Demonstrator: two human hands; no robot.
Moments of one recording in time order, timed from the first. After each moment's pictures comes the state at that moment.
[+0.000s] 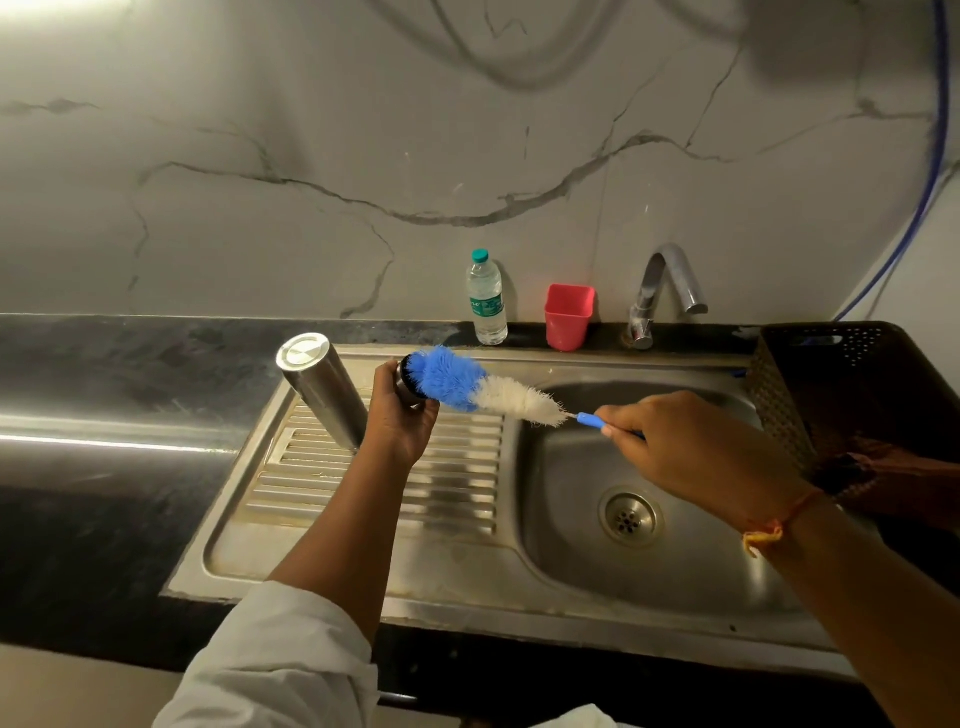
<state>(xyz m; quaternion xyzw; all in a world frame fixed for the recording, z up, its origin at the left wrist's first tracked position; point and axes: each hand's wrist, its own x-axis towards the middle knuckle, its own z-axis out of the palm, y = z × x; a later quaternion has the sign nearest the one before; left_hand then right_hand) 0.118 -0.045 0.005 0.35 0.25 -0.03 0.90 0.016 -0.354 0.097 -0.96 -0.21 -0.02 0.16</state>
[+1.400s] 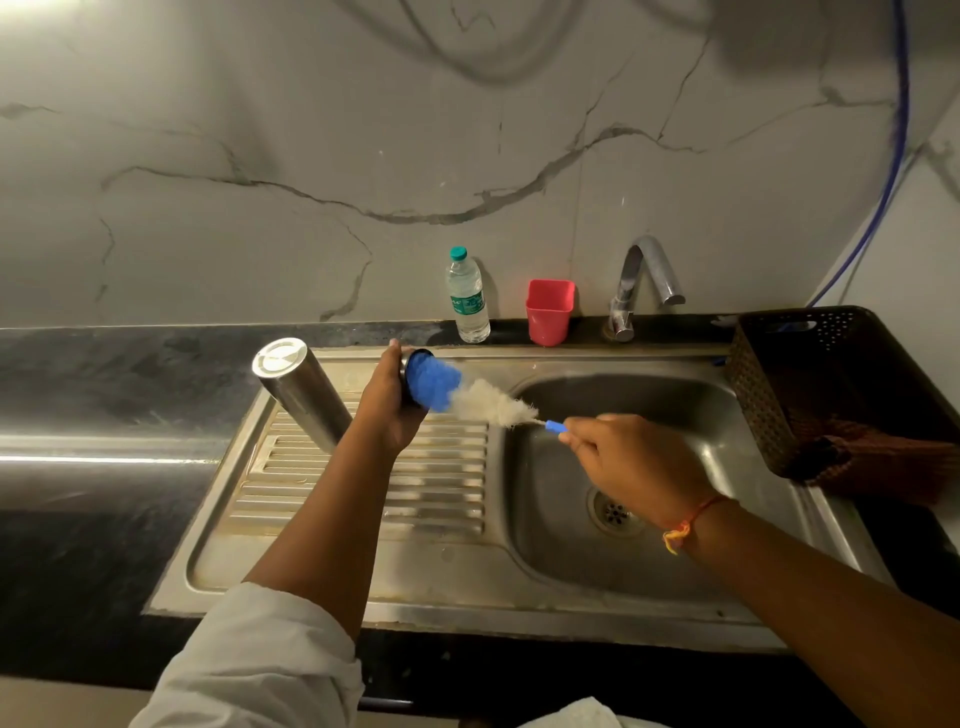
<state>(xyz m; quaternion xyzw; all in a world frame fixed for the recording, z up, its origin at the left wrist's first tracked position) 0.132 -0.051 0.016 0.46 0.20 -0.12 0.86 0.008 -0.329 0.048 -0.97 -0.11 -0.07 0.18</state>
